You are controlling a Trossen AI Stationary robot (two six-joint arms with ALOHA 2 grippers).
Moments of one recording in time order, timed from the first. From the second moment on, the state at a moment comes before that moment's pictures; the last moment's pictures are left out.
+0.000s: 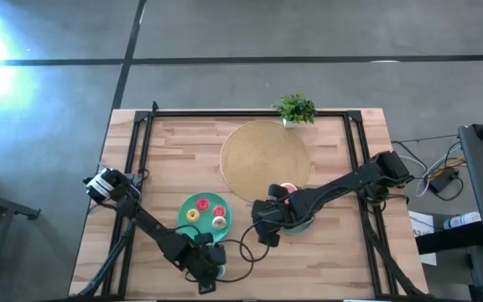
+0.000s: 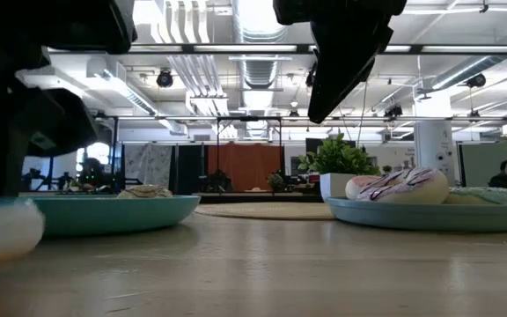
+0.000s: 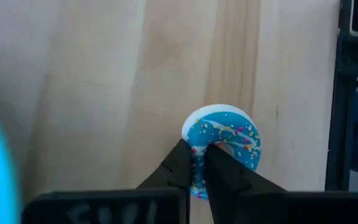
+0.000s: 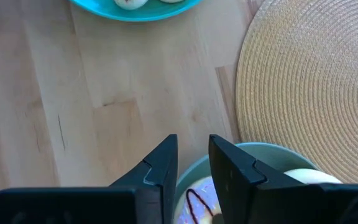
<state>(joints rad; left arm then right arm) -0.69 1.88 1.17 -0.34 -0.14 -0.86 0.36 1.86 1.46 -0.83 0.28 0.57</state>
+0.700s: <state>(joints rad) -0.57 1.55 0.89 -0.59 -0.28 -1.03 0.34 1.85 1.45 -0.86 0.32 0.52</state>
